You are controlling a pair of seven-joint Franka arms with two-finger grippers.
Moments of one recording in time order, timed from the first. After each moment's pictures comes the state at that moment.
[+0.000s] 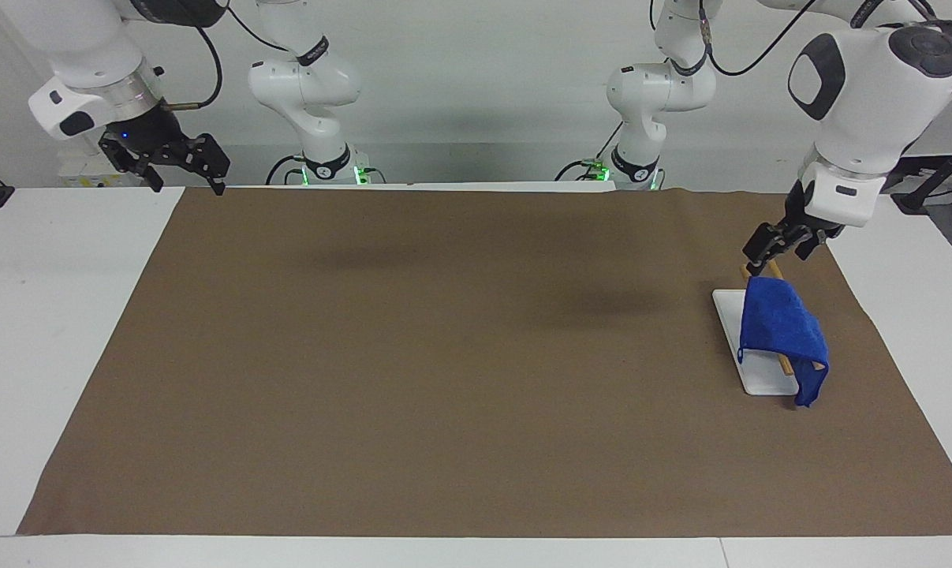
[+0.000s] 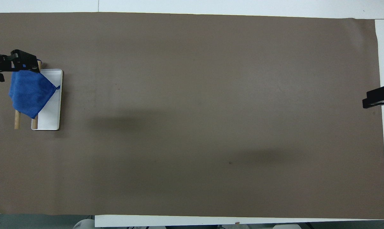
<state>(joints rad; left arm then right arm) -0.08 0.01 -0.06 -1.68 0.06 1.76 -0.25 0.04 -0.09 -0.12 -1.62 -0.03 1.44 -0.02</state>
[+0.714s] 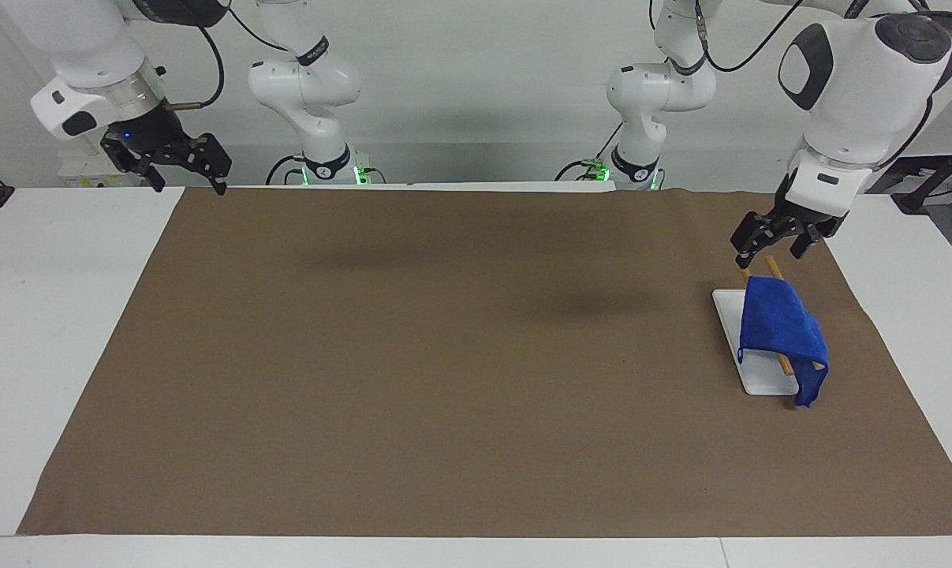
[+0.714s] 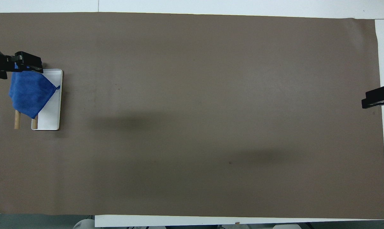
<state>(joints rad) -0.09 0.01 -0.06 -1.67 0.05 1.77 -0.22 0.04 -0.09 -0.12 -1.62 -0.03 1.44 -0.02</state>
